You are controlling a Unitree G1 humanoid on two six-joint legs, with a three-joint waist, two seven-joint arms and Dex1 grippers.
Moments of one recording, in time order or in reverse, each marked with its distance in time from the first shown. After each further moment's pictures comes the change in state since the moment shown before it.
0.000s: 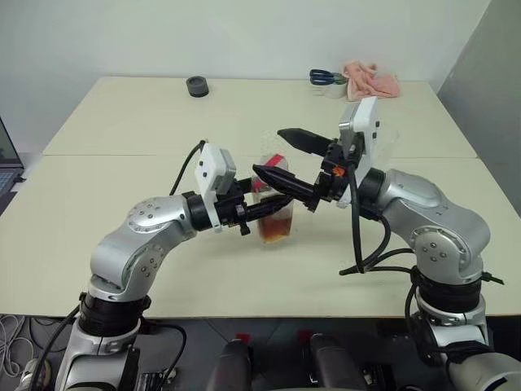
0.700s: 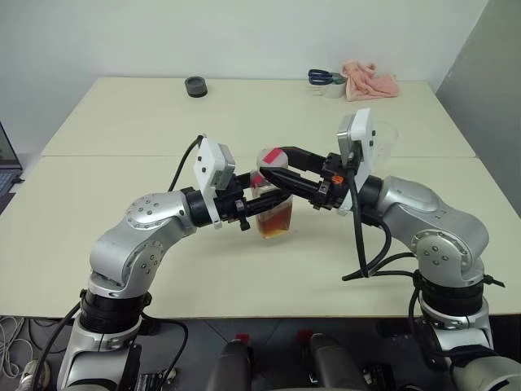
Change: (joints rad) left arm -0.013 -0.004 0.004 -0.003 0.006 0.001 0.009; right arm 0.006 -0.032 0.005 0.046 0.058 -0.006 0.049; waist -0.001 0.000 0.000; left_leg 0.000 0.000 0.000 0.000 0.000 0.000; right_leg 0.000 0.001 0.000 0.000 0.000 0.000
